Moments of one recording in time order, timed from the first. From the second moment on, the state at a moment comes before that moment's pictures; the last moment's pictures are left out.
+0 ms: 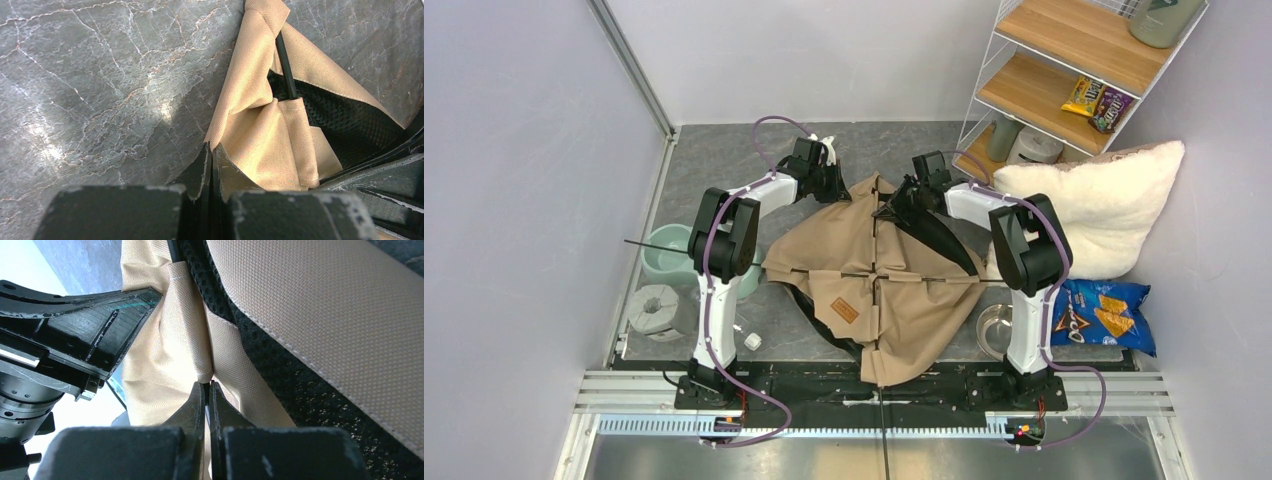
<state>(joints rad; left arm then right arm) -0.36 2.22 1.58 -0.15 0.37 -0.38 0.36 2.05 1.34 -0.16 -0.39 1.05</state>
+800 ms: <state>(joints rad) -0.36 2.22 1.60 -0.22 0.34 -0.38 0.41 1.91 1.36 -0.32 -0.31 0.83</state>
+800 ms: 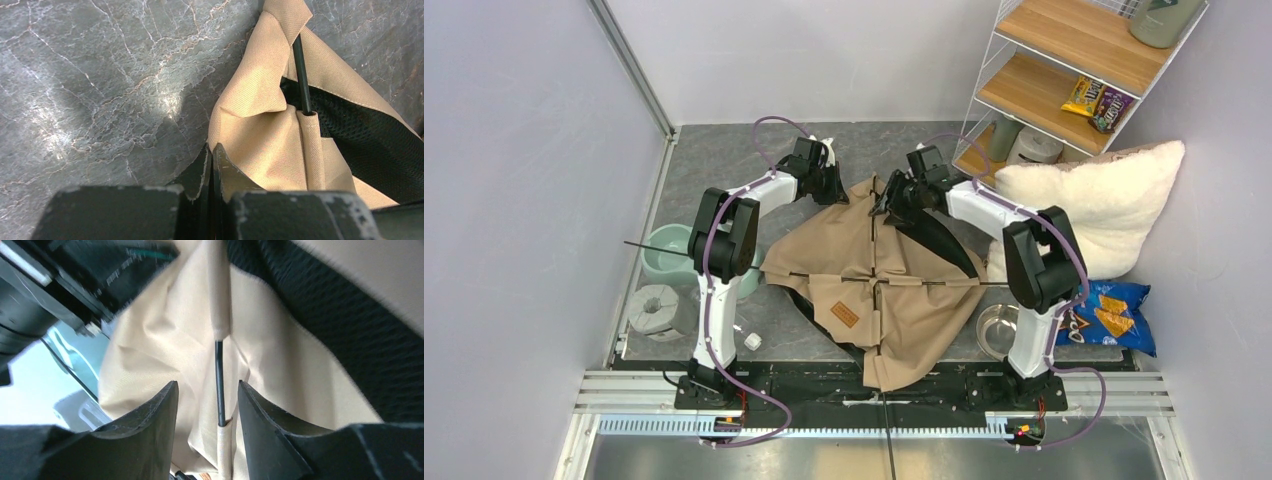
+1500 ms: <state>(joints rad) -0.36 2.22 1.60 -0.24 0.34 -0.38 0.53 1.94 1.43 -0.45 -0.16 0.80</state>
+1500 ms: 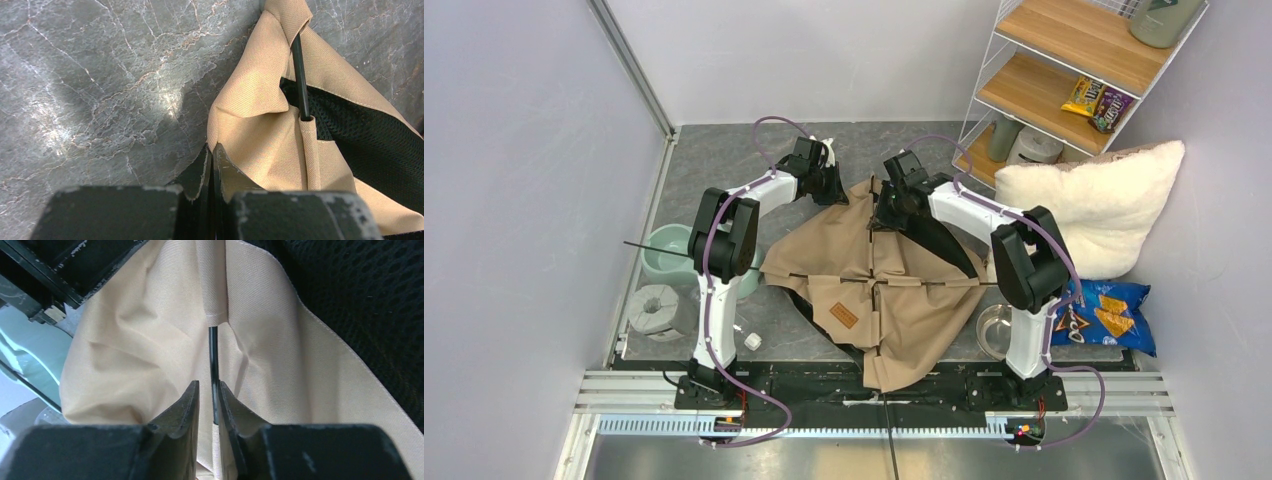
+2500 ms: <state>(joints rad) -0.36 2.22 1.63 -0.27 0.34 -0.35 0.53 2.06 1.55 -0.52 -0.20 0.80</state>
